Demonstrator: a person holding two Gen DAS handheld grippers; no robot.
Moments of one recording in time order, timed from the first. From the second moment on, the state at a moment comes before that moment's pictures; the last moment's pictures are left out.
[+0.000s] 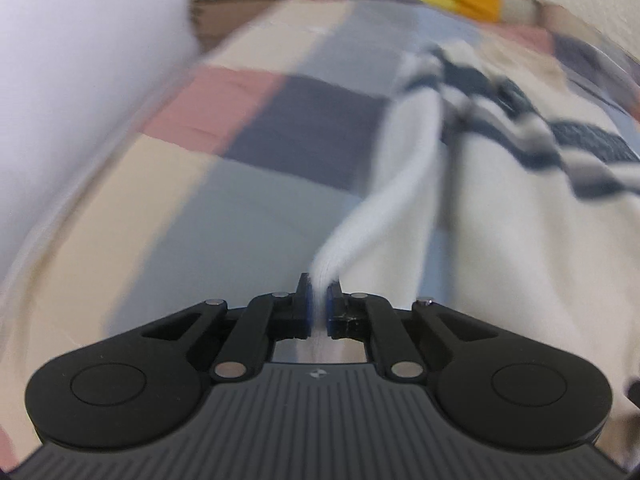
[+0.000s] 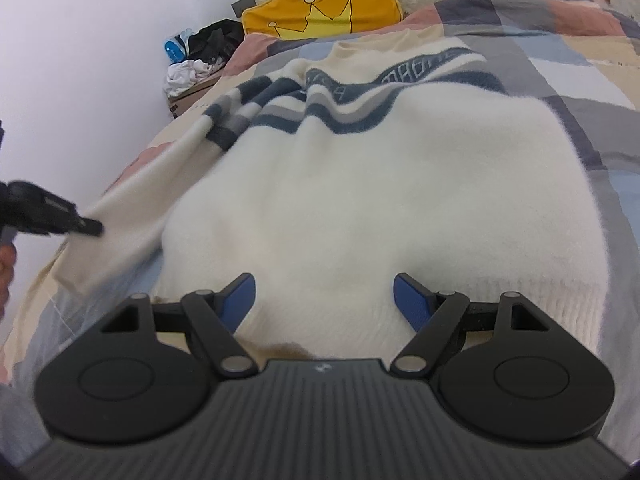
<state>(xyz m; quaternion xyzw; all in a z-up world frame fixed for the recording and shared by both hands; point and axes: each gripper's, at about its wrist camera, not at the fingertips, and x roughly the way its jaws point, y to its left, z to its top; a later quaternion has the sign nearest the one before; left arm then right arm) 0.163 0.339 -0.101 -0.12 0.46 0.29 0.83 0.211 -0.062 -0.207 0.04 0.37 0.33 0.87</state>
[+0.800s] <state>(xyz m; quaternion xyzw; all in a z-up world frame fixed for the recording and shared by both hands) 0.247 0.616 -0.123 -0.09 0.42 0.45 0.78 0.212 -0.015 -0.213 -0.02 0.36 0.32 0.88</state>
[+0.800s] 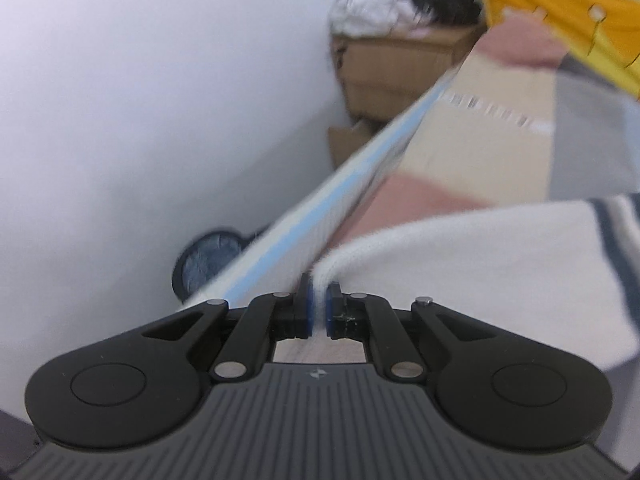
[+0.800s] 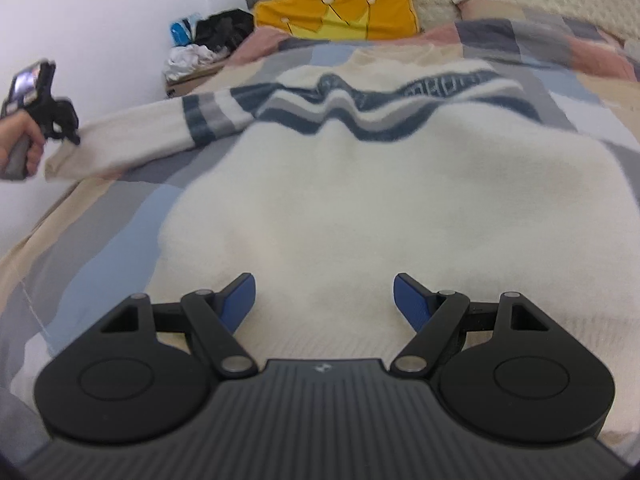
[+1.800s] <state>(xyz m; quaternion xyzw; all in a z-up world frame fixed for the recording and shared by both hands) 0.176 0.453 -0.041 -0.20 0.42 0.35 0.81 0.209 -0.057 -0.198 0.08 0.36 0.33 0.87</state>
